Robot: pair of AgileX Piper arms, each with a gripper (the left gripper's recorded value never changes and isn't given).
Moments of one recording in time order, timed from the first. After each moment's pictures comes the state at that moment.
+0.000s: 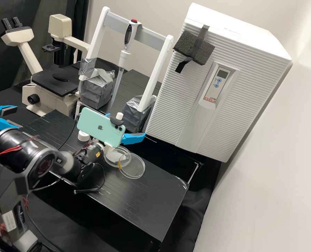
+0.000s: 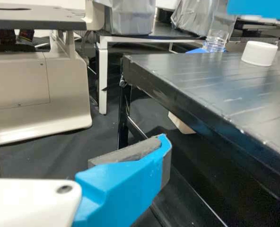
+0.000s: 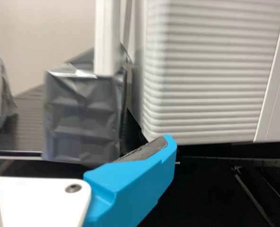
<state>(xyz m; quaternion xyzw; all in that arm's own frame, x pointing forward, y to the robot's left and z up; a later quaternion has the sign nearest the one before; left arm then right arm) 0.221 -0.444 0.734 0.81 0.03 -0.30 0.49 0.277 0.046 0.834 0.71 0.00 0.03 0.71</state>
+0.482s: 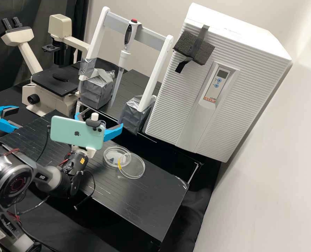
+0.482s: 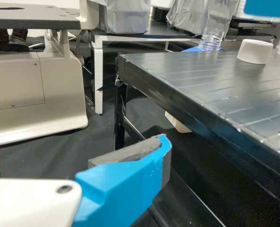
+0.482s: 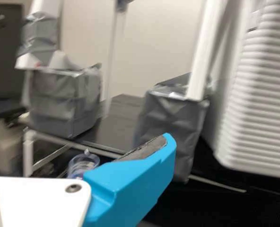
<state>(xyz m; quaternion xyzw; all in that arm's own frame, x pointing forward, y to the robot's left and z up) 0.224 -0.445 0.732 0.81 0.03 -0.31 0.49 0.222 0.050 0.822 0.66 0.15 0.06 0.73</state>
